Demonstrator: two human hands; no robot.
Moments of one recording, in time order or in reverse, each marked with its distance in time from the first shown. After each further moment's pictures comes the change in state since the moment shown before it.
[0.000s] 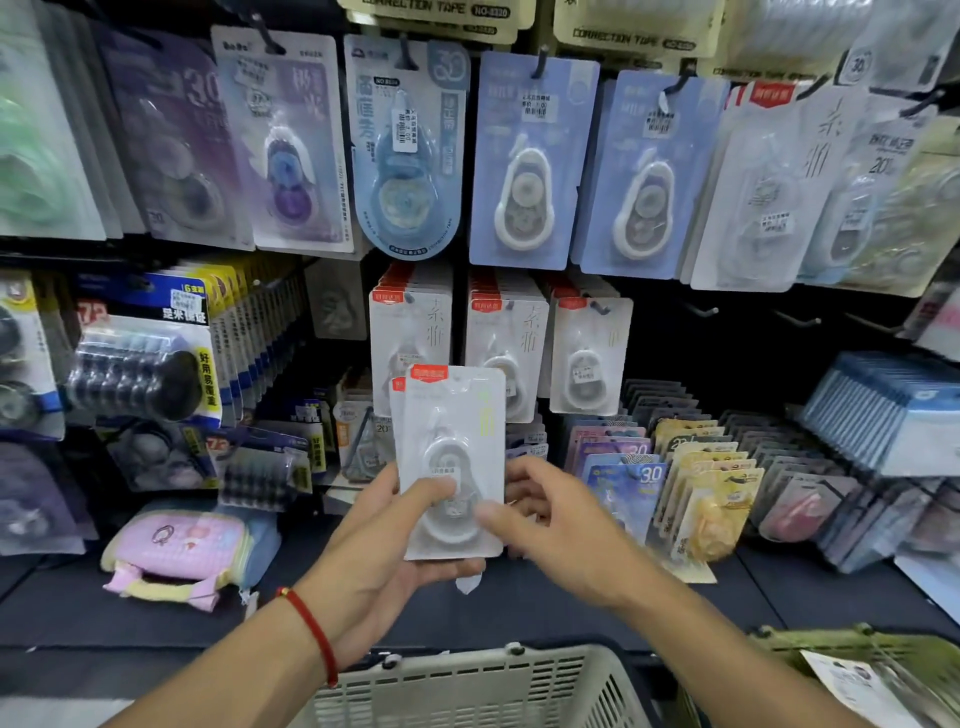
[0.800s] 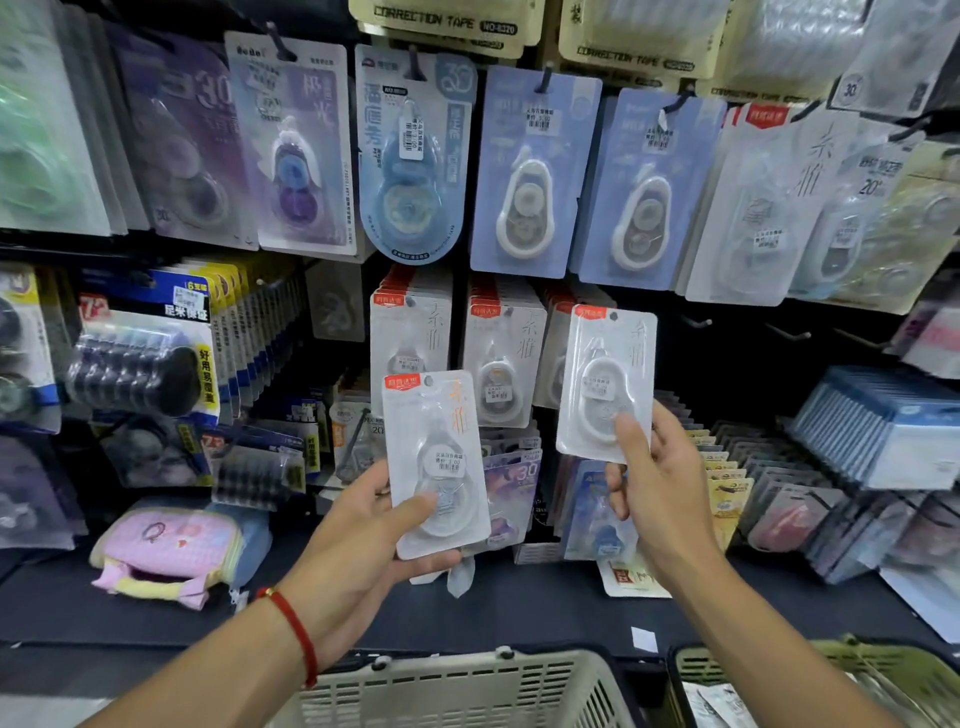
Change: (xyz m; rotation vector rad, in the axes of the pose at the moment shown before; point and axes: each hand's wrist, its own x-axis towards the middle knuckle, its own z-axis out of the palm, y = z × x) left_hand 0.005 -0.005 -0.017 0.047 0.071 0.031; right_hand 0.003 0.006 -0.058 0.345 0.585 -0.063
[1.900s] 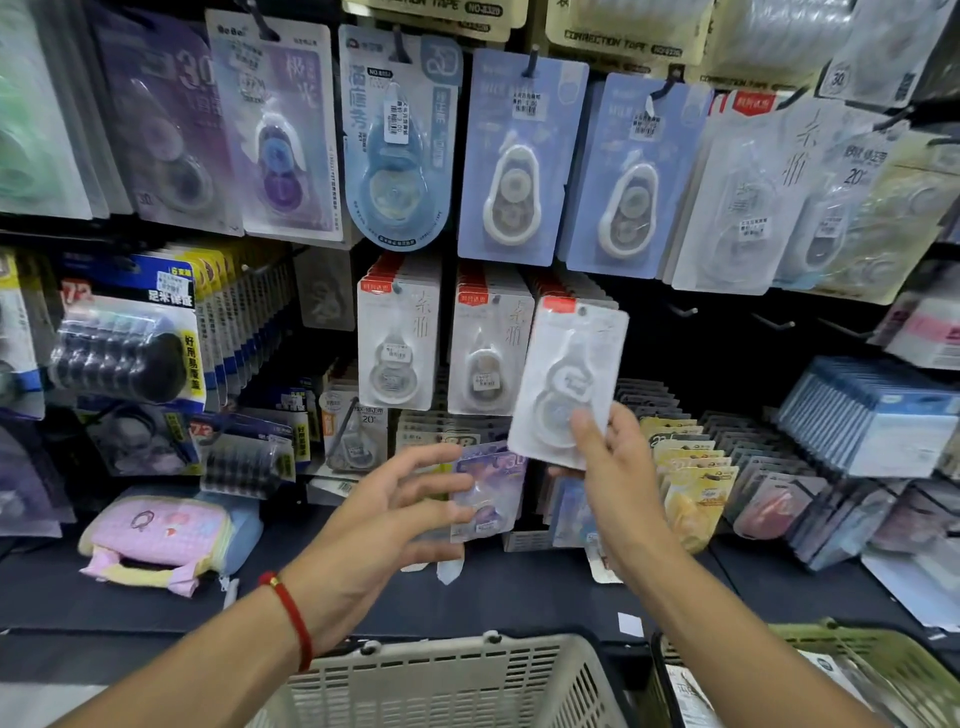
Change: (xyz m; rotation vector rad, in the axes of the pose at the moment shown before) left_hand -0.009 0.006 0.023 0.144 -0.079 -0.013; right_hand -0.008 0.003 0.022 -0.010 -0.028 0.070
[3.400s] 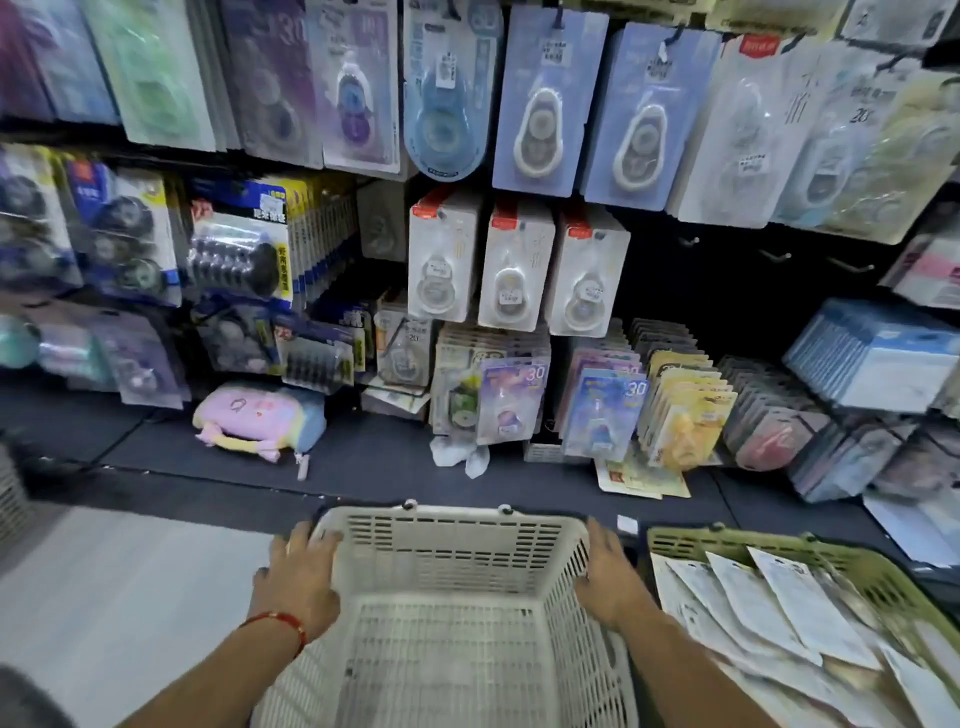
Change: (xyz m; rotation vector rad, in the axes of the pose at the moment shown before) left_hand -0.127 -0.168 -0.100 1.596 0.298 -0.478; right_hand -0.116 0.169 -0.101 -1.228 -0.575 0.381
